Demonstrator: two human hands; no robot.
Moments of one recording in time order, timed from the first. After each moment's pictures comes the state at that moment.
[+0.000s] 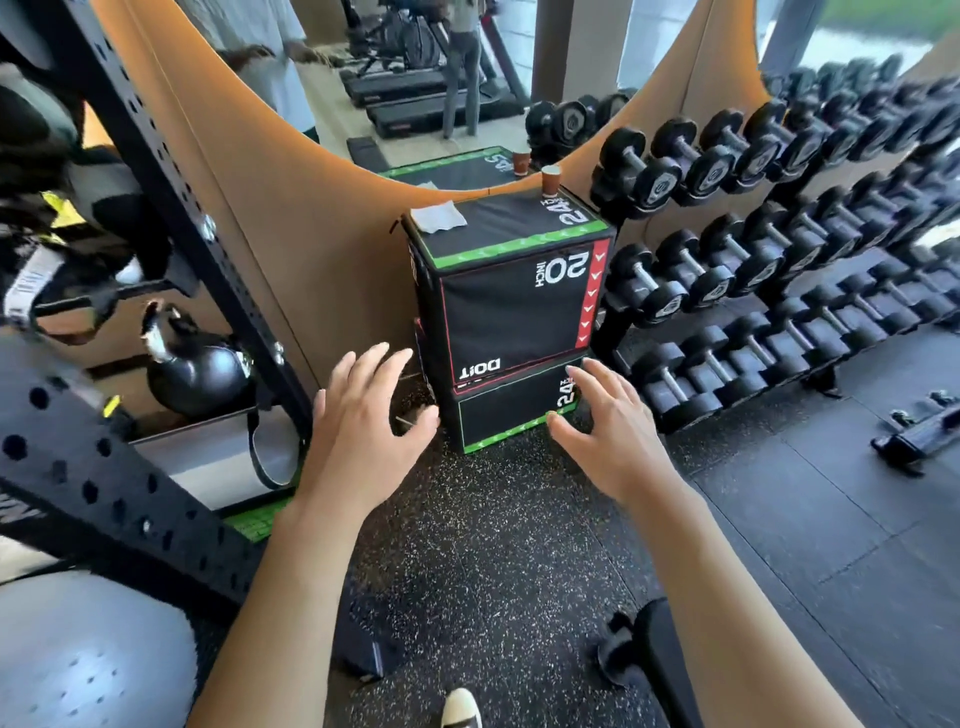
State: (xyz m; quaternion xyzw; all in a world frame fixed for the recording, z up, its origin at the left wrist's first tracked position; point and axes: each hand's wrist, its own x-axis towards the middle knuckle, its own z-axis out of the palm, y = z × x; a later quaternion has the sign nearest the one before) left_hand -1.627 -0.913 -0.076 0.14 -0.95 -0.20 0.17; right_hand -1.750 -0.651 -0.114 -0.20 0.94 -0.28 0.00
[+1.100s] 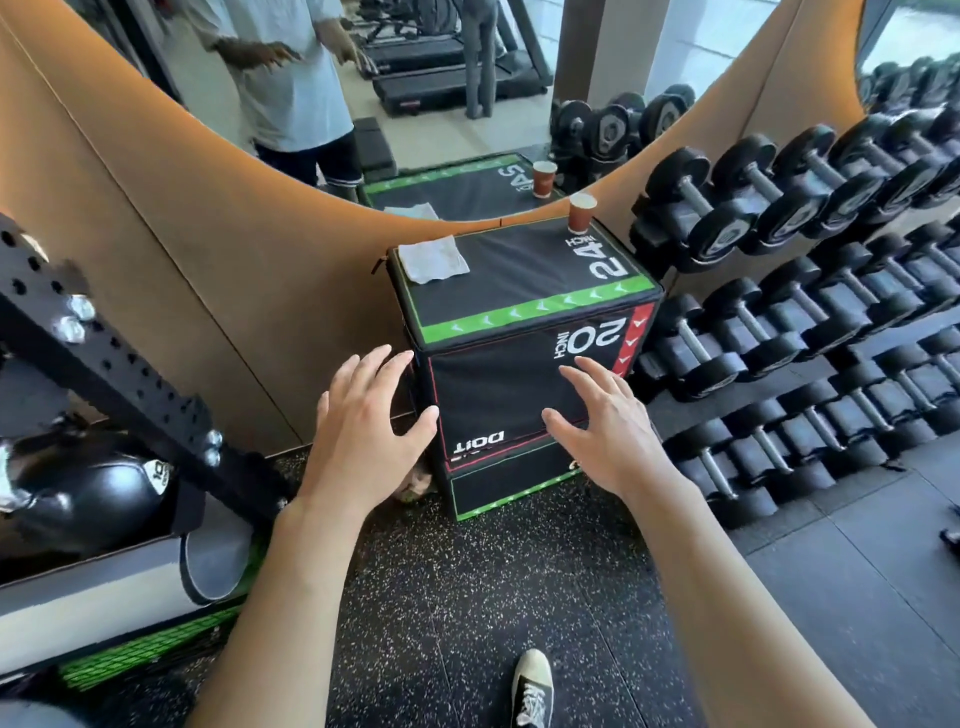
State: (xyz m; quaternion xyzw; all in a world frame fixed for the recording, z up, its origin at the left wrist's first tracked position) left_hand -1.989 -1.034 -0.096 0.17 -0.95 -0.23 0.14; right_hand -2.126 -0.784 -0.132 -0.22 0.94 -0.27 0.05
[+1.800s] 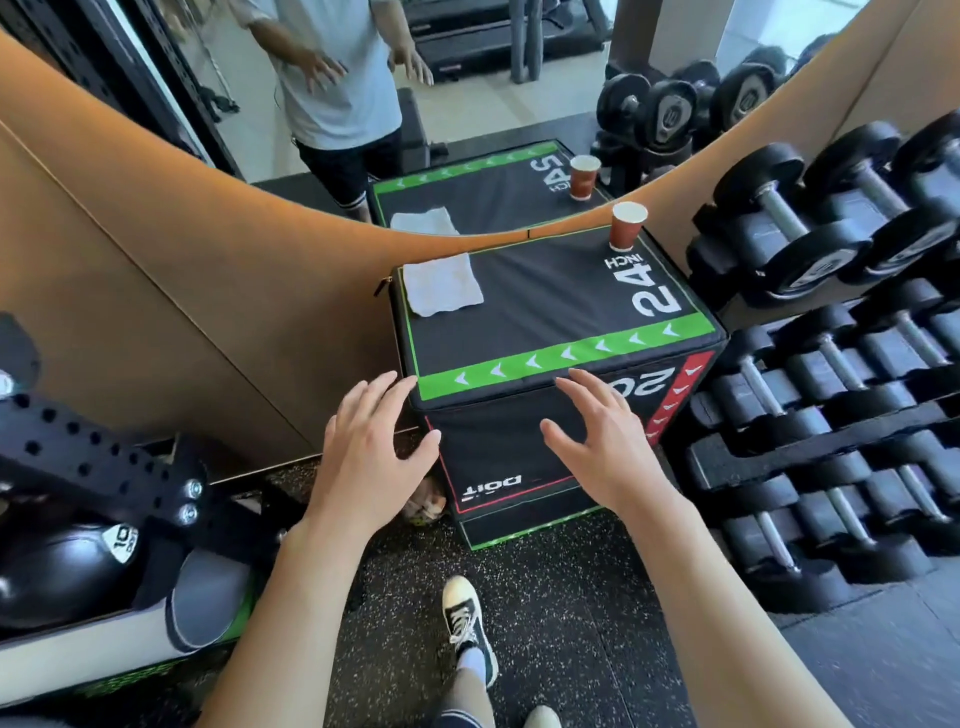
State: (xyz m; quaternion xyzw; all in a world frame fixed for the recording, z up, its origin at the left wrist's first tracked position) left_hand -2.173 -1.082 -0.141 0.22 -0.95 -0.21 0.11; right_hand -2.326 -0.848 -0.177 -0.26 0.91 -0.32 0.08
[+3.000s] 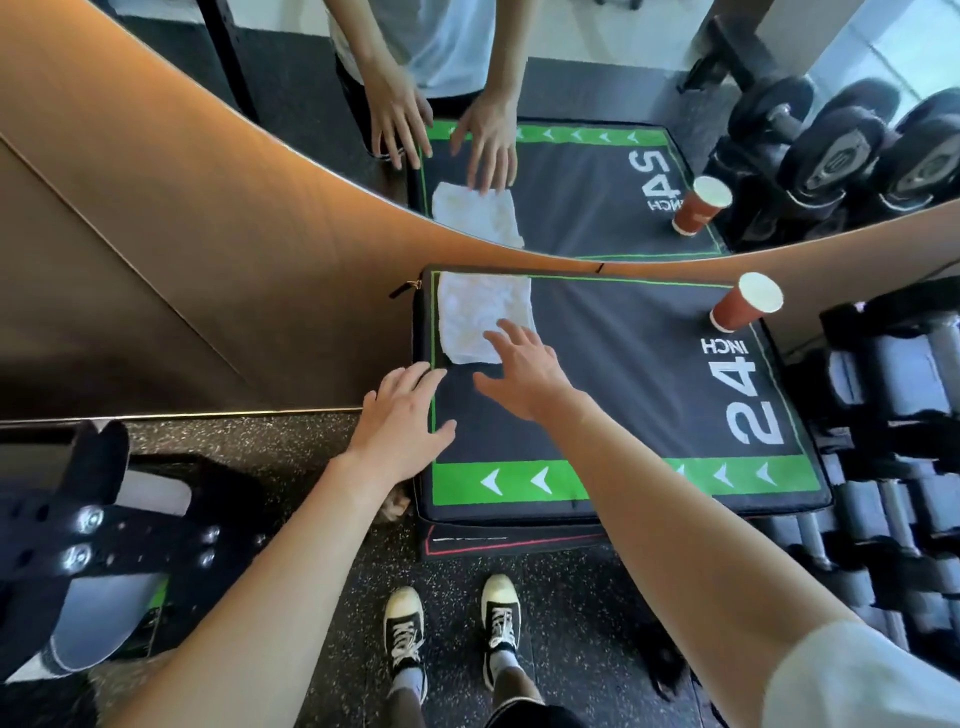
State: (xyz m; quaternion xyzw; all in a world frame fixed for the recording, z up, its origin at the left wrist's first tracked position) left_hand -2.395 -1.278 -0.285 0.24 -0.94 -0.25 -0.04; right_hand -2.586 -1.165 -0.287 -0.42 0.89 -0.08 0.19
